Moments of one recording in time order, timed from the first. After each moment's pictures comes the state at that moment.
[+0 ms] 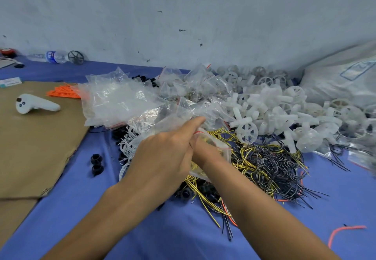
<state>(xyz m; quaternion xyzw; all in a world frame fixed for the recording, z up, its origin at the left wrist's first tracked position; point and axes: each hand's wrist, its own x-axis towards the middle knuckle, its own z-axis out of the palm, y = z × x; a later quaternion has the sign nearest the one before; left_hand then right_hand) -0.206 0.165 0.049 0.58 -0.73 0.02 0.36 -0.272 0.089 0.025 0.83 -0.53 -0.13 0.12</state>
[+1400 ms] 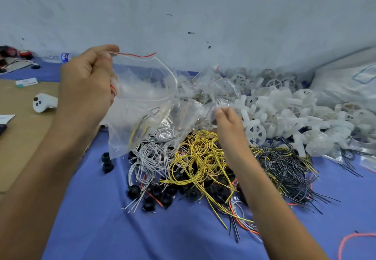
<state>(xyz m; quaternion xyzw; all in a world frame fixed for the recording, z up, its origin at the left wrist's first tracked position) -0.103 0.138 0.111 0.54 -0.46 -0.12 0.69 -0.320 0.045 0.017 0.57 -0.51 0.45 -0.46</state>
